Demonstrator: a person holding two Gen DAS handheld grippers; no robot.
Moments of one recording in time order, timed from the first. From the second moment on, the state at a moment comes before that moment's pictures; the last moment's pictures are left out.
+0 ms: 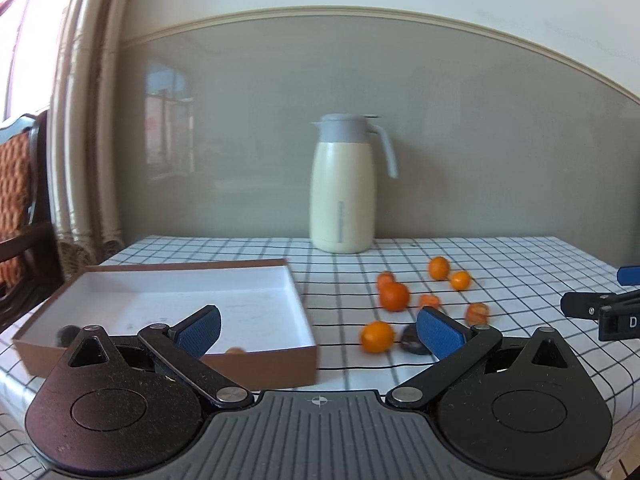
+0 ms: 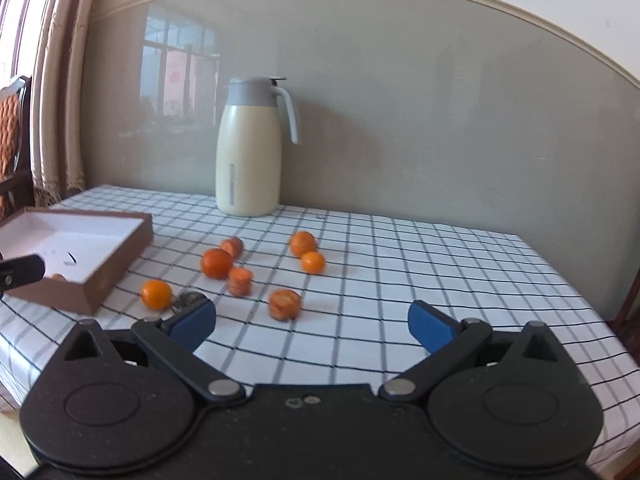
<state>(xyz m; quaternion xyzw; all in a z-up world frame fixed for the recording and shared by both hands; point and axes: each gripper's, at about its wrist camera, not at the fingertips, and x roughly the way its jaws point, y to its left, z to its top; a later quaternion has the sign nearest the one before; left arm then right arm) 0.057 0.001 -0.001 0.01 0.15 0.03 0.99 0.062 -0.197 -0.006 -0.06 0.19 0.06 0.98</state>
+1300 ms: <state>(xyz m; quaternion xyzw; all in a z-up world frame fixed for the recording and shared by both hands) 0.082 -0.028 -0.014 0.01 0.17 0.01 0.98 0.084 -0.194 -0.030 -0.05 0.21 0.07 0.97</state>
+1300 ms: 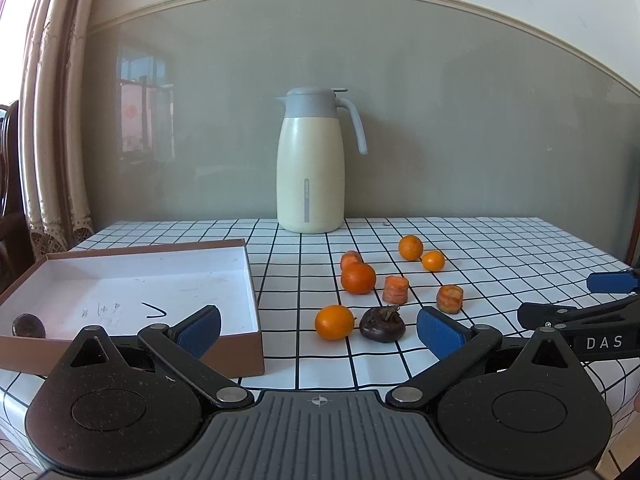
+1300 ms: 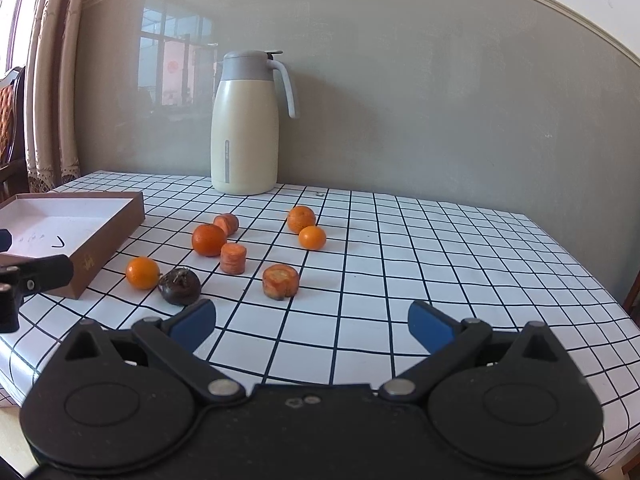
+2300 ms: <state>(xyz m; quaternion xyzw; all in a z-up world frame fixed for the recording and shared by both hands) 0.095 -0.034 -0.020 0.00 0.19 0.01 0.98 0.089 -0.194 -0.031 -0.04 0.22 0.07 0.97</state>
